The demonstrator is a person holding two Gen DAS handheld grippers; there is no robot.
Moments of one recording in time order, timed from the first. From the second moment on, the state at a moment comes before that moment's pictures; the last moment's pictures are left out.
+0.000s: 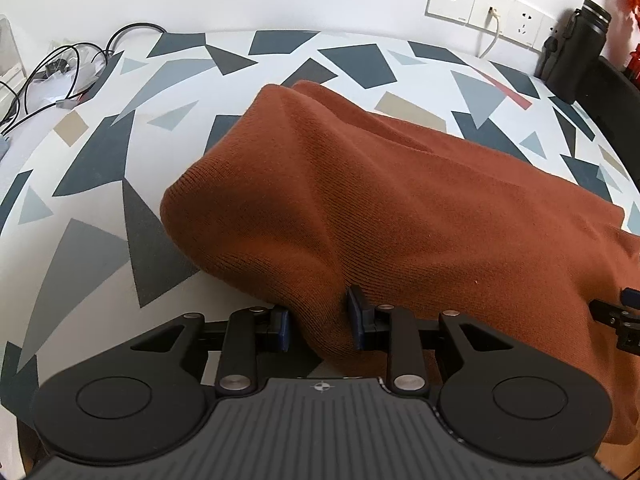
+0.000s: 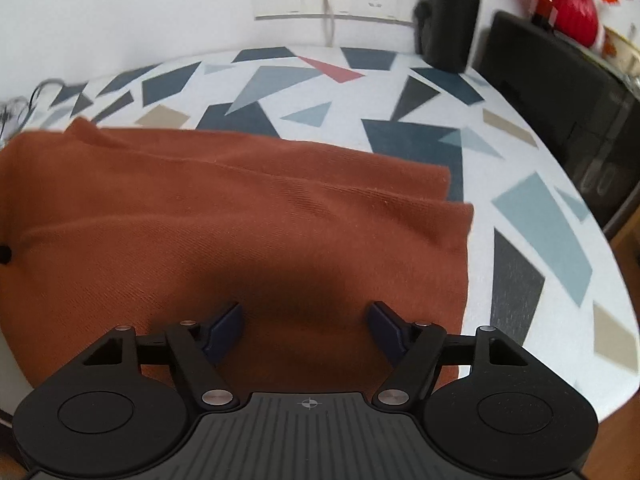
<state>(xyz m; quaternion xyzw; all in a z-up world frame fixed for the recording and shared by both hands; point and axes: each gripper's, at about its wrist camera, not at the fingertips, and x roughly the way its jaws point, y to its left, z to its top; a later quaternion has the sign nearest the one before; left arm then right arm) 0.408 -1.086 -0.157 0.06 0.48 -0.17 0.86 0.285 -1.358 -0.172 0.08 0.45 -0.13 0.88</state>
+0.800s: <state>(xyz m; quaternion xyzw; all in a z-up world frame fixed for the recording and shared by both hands) 0.395 -1.081 -0.156 0.03 0.51 -0.17 0.85 0.341 -1.381 -0.174 0.08 0.44 -0.14 0.88</state>
